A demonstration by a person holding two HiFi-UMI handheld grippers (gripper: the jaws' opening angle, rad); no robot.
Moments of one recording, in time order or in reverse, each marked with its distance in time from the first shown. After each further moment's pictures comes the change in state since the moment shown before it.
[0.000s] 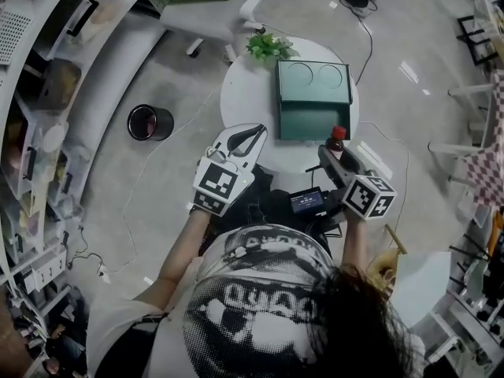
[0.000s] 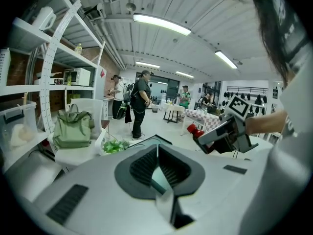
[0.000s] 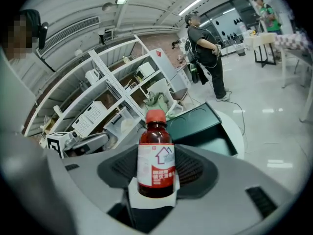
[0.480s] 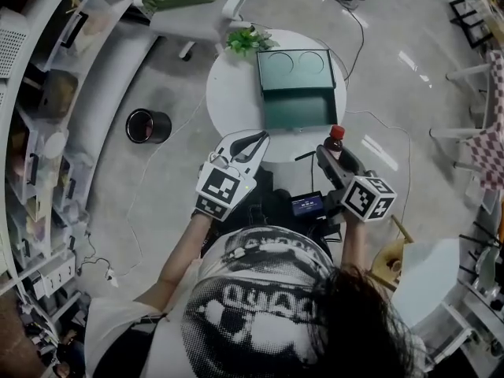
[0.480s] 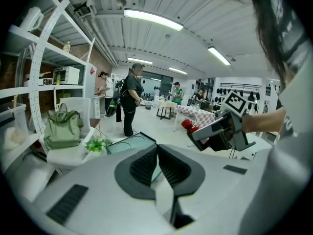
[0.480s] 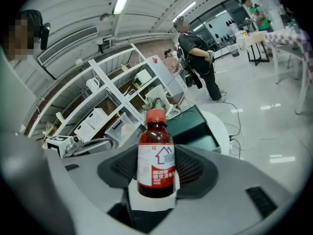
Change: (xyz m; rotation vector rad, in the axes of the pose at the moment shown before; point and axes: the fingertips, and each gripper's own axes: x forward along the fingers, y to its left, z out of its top) left arm 0.014 -0.076 -0.002 0.040 0.042 -0.066; right arm -0.056 -0.023 -0.012 0.048 -0.064 0.005
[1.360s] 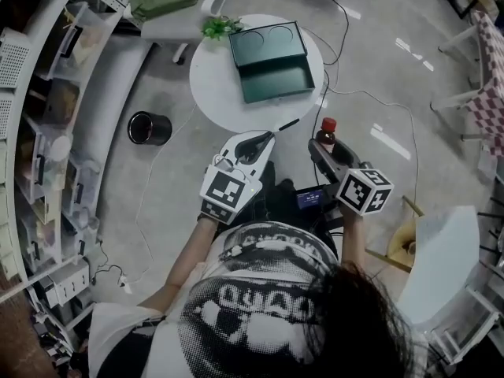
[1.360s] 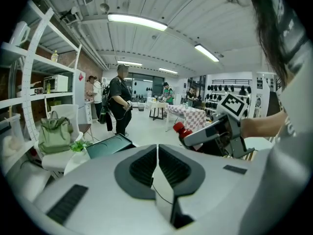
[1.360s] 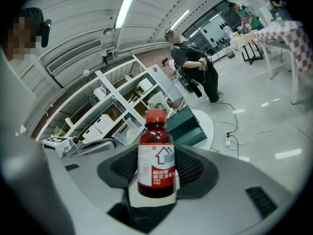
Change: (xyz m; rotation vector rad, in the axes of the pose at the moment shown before) left arm -0.014 -0.140 -0.004 0.081 -0.013 -0.049; right arm -0.101 -0.010 -0.055 0.037 -0.088 0.046
